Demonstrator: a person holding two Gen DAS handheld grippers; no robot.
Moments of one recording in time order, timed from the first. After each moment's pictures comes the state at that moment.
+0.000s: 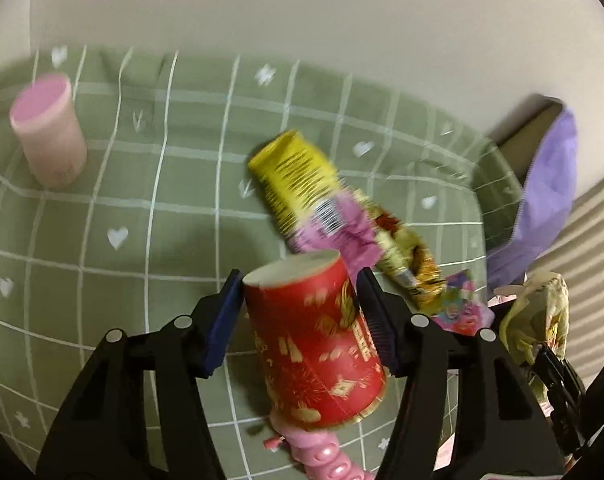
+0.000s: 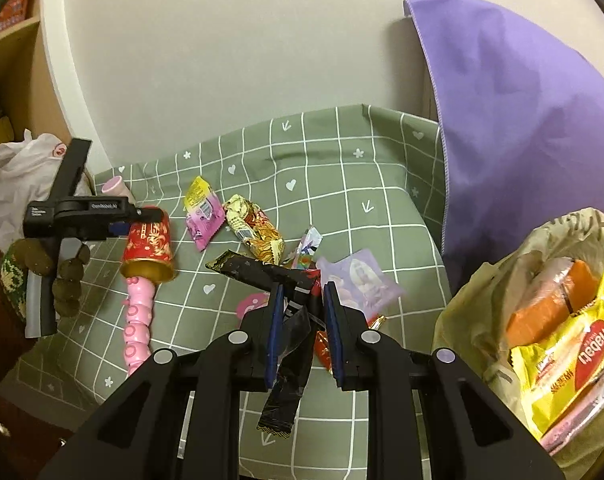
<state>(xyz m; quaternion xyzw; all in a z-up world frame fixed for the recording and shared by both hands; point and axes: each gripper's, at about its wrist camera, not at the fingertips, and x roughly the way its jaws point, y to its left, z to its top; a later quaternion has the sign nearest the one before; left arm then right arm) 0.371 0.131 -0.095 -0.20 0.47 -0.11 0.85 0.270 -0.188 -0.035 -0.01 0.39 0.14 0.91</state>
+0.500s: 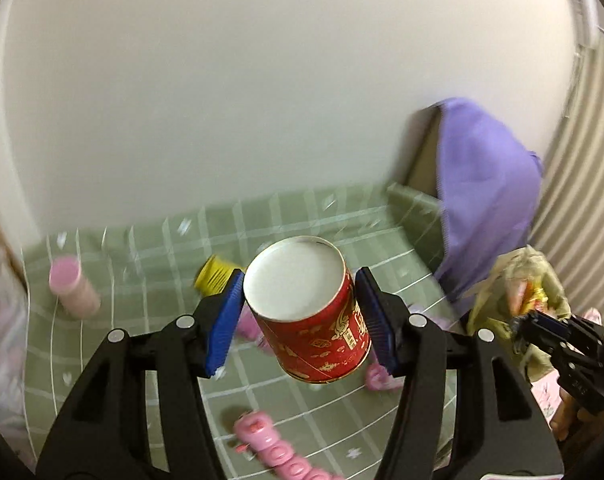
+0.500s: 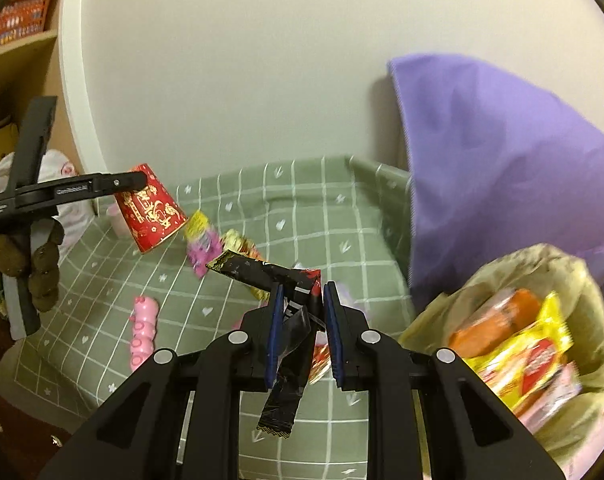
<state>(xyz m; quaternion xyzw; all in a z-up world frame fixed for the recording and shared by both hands) 0.320 0.075 0.022 -0.07 0.32 -0.16 0.93 0.240 -0.201 0.011 -0.02 0.32 0.12 0.94</state>
